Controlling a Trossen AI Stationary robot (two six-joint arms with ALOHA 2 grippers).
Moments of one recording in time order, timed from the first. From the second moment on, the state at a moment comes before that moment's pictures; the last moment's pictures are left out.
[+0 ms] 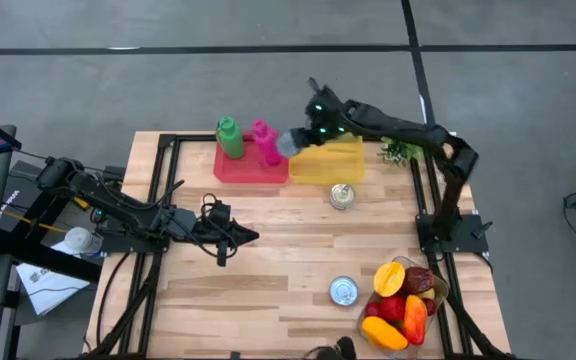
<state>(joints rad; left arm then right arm) -0.35 1.05 0.49 0.41 -0.36 -0.64 -0.58 1.84 1.56 -0.54 -0.20 0.62</state>
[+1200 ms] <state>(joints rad) -0.35 1.05 0.49 0.43 -0.34 -0.66 -0.64 1.71 0.99 -0.09 -0.08 0.89</state>
